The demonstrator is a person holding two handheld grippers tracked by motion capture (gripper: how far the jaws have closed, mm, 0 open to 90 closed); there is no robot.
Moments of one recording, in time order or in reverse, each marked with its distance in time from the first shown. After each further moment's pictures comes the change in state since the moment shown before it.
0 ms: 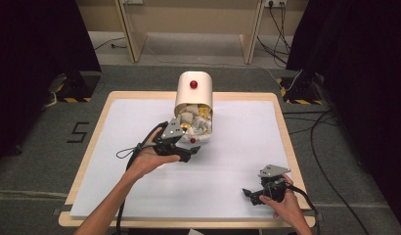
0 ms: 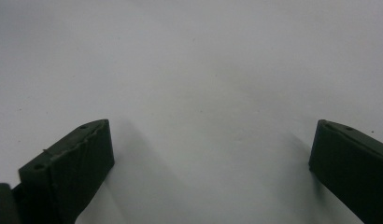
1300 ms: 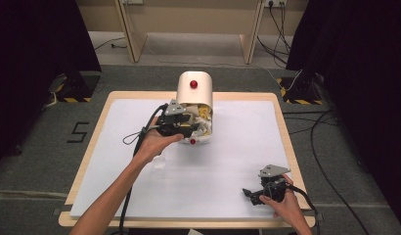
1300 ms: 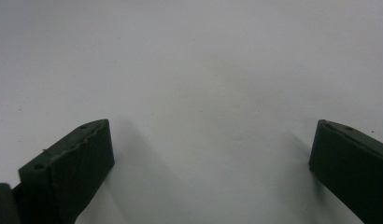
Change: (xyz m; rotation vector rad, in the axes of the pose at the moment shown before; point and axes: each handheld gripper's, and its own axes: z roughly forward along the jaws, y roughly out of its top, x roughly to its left) left arm 0.034 0.031 0.022 0.009 0.088 -0.144; right arm 0.000 0.000 0.000 0.000 0.001 0.002
